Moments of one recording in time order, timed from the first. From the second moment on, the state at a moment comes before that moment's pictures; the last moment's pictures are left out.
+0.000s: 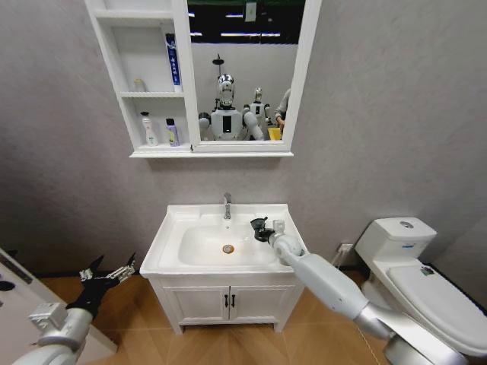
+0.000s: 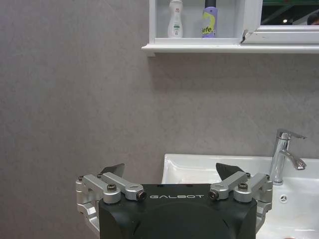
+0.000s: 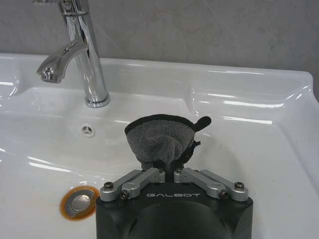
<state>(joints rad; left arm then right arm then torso) 1.84 -1.16 -1.02 -2.28 -0.63 0.20 0.00 -0.52 1.10 -0.33 1.36 0.95 -0.43 0.48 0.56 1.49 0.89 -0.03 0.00</state>
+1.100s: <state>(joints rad) 1.84 -1.16 -1.02 -2.28 -0.63 0.20 0.00 -0.45 1.33 -0.41 0.91 0.87 -0.36 0.39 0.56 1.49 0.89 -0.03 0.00</state>
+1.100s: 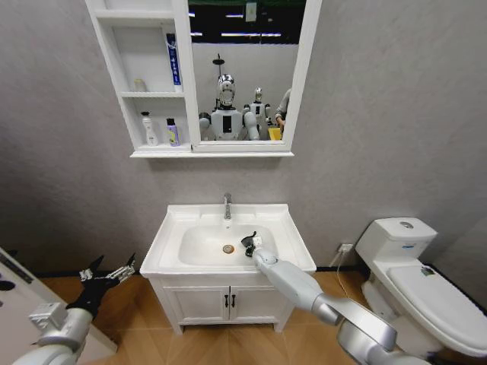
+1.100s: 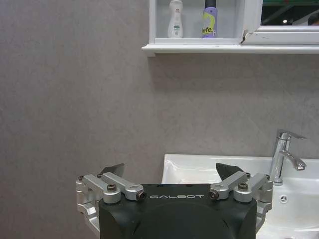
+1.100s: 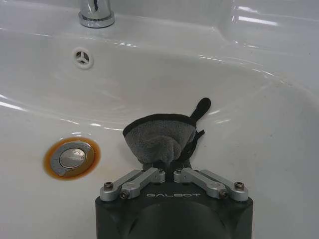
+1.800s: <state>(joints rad) 1.84 -1.16 -1.02 -2.28 -0.63 0.20 0.00 -0.40 1.43 -0.42 0.85 1.05 -0.40 0.38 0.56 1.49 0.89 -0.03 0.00</state>
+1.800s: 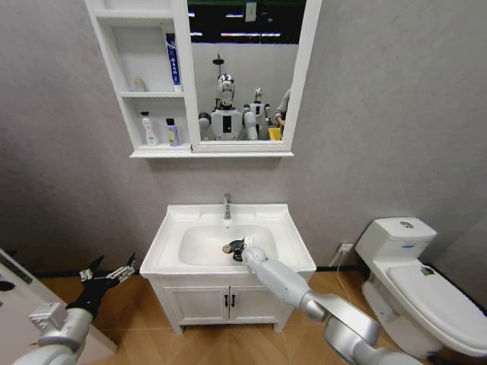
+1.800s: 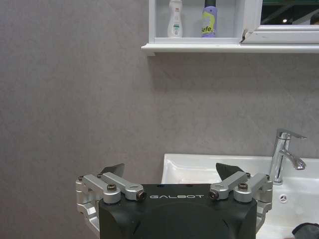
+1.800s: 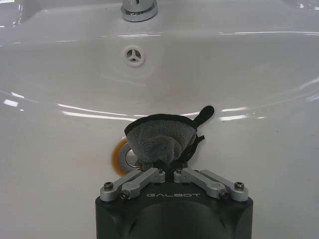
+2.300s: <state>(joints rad) 1.84 -1.16 -1.02 -2.28 -0.63 0.20 0.00 -0.36 1.54 -0.43 0.76 1.05 -0.38 0.30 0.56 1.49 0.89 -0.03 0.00</state>
